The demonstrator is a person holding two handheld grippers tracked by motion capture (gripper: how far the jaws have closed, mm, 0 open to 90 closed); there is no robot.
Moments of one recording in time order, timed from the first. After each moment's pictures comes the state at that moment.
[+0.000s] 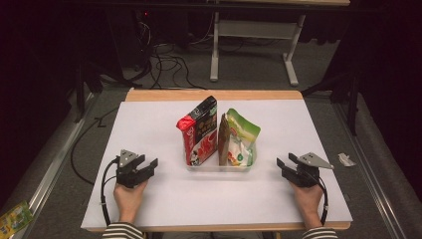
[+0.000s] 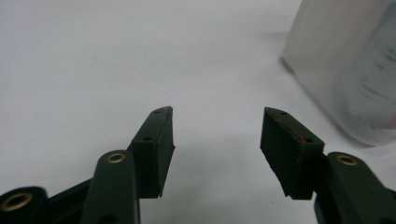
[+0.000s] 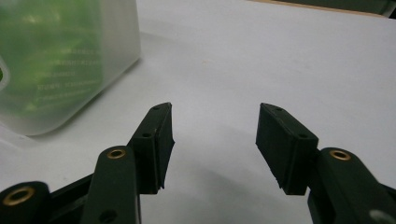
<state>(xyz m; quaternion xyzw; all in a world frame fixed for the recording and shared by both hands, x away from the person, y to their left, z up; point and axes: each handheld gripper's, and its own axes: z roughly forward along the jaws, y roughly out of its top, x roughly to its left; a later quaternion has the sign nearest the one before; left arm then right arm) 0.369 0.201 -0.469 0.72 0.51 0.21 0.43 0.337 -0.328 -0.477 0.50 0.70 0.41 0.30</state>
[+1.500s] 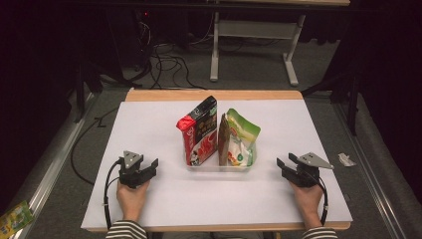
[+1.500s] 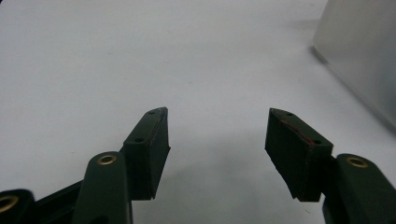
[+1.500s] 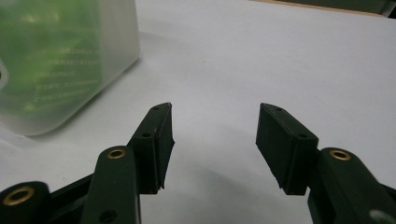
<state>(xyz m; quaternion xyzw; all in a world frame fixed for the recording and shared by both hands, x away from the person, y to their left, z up) 0.374 0.197 -0.484 0.71 0.51 0.26 0.41 0.337 -0.328 -0.477 0.51 0.70 0.40 0.30</state>
